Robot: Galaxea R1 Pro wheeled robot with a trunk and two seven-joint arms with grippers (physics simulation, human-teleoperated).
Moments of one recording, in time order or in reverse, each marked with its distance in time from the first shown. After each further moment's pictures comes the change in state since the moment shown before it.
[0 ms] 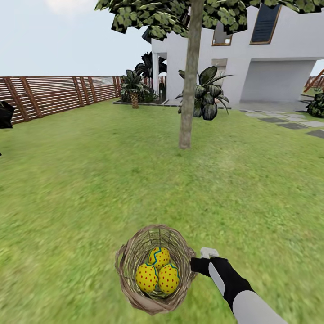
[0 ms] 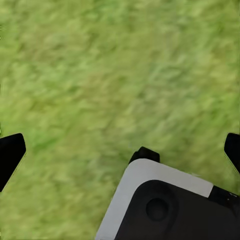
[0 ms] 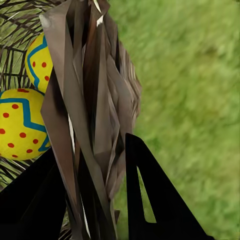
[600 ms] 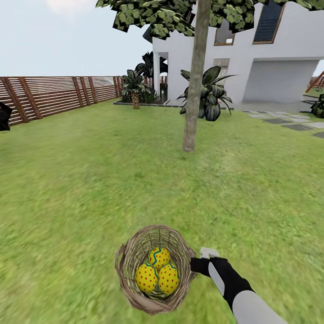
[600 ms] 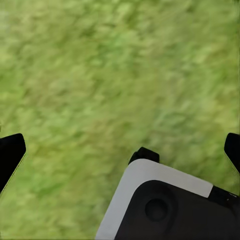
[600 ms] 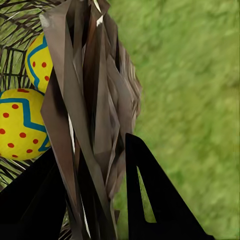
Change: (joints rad) left arm 0.000 -0.001 0.000 0.000 0.000 -0.002 0.000; right arm 0.000 0.001 0.002 -0.001 -0.001 0.003 0.000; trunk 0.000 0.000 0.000
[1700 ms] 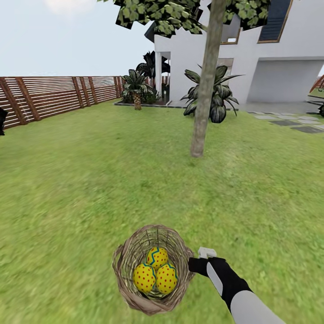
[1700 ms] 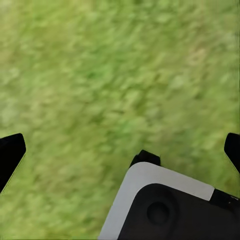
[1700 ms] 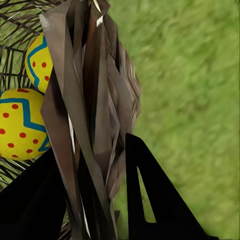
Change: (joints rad) left arm 0.000 0.000 0.000 0.000 -0.006 -0.015 0.003; right arm 0.000 0.012 0.001 0.001 0.001 -0.003 0.001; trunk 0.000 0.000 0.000
